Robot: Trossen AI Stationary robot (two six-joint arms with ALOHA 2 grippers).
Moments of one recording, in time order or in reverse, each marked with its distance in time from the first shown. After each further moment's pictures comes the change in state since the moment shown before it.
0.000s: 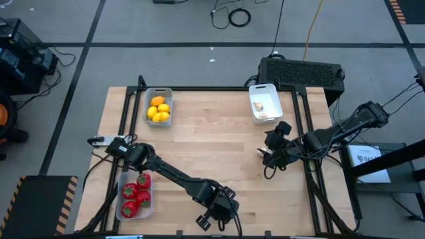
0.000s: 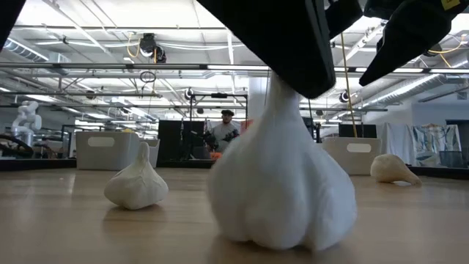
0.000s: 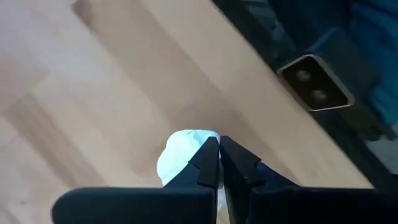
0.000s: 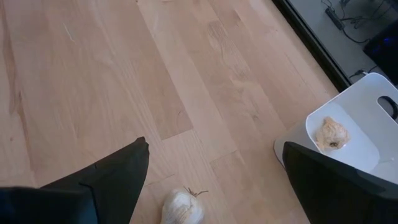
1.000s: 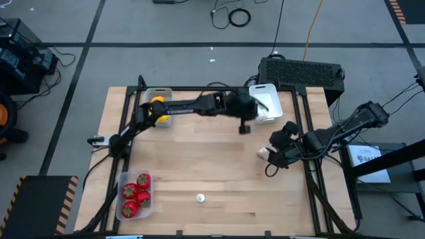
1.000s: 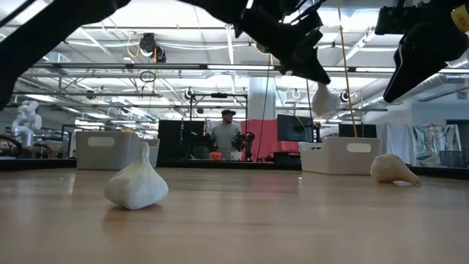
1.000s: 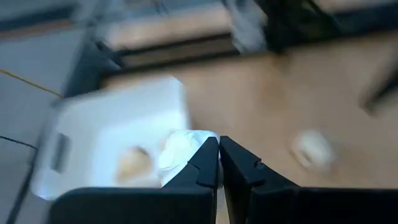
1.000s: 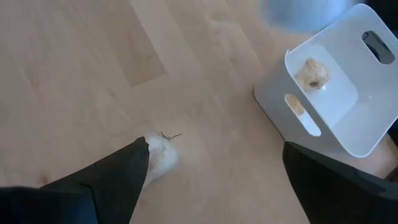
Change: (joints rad) left arm 0.650 -0.106 0.024 0.413 -0.130 0.075; right arm 0.000 0.000 0.000 -0.243 -0.060 0.179
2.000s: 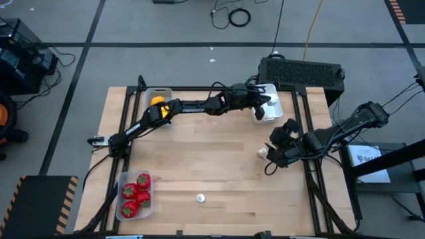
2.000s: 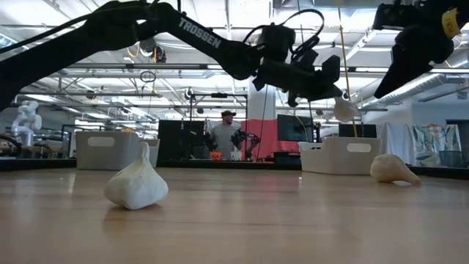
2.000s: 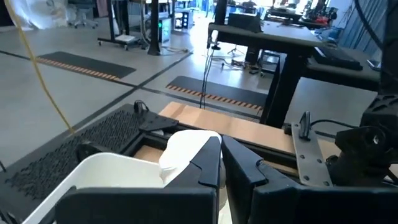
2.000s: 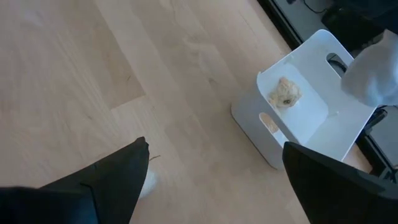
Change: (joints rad) left arm 0.111 0.233 -0.001 0.721 -0.002 -0.394; right arm -0.003 0.000 0.000 -0.001 0.111 -0.002
